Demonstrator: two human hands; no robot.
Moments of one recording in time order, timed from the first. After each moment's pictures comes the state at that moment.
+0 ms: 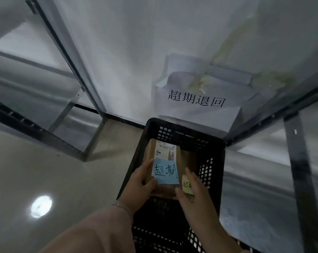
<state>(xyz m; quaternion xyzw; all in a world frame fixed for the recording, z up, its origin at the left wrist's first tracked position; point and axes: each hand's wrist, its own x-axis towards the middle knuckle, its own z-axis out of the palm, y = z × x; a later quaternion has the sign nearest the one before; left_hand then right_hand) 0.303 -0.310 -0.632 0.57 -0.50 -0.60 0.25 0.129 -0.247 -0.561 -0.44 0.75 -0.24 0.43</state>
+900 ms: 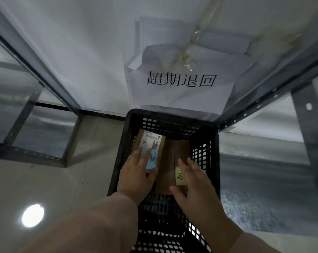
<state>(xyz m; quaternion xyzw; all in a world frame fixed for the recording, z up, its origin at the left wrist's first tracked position) 0.271 -0.356 -0.673 0.57 -0.75 -0.32 0.09 0.110 -0.267 -0.613 -0.56 0.78 -0.08 0.28</state>
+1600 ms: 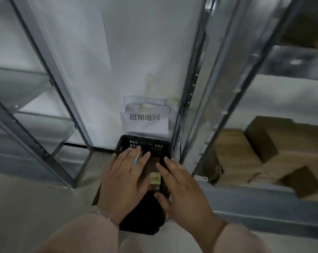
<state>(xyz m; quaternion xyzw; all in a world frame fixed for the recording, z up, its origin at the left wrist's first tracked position) 0.249 -0.074 -0.347 0.47 -0.86 -0.01 0.22 0.072 -0.004 -0.356 -0.74 0.64 -0.20 0.04</state>
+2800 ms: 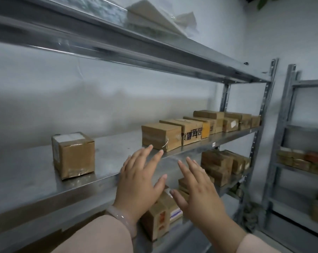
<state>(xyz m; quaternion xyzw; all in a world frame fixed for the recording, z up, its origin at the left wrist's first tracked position) -0.332 0.134 -0.077 0.06 -0.90 -0.06 0.43 -0.420 0.301 -0.106 -0.38 0.86 -0.22 -0.28</state>
